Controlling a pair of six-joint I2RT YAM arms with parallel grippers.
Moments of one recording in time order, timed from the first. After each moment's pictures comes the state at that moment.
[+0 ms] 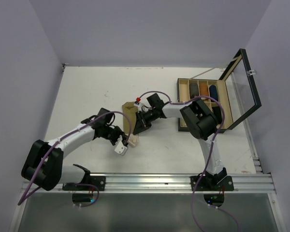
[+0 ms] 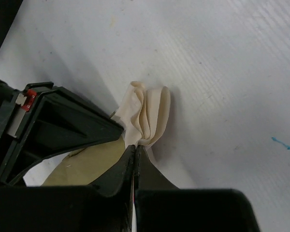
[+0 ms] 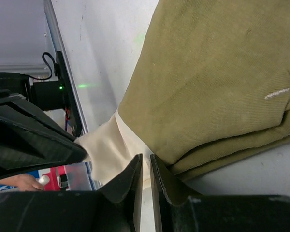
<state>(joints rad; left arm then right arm) -0.43 1.31 0.64 -0.53 0.73 1.82 0.62 2.22 1.35 -0.14 -0.96 0.35</state>
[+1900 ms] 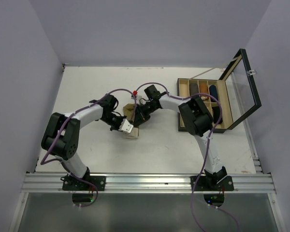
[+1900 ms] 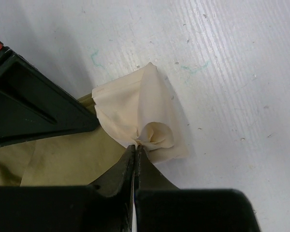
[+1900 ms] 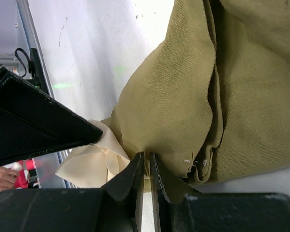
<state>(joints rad) -0.34 1.69 1.00 -0.72 0.75 1.64 0.59 2.33 1.65 -0.45 -0.92 0.10</state>
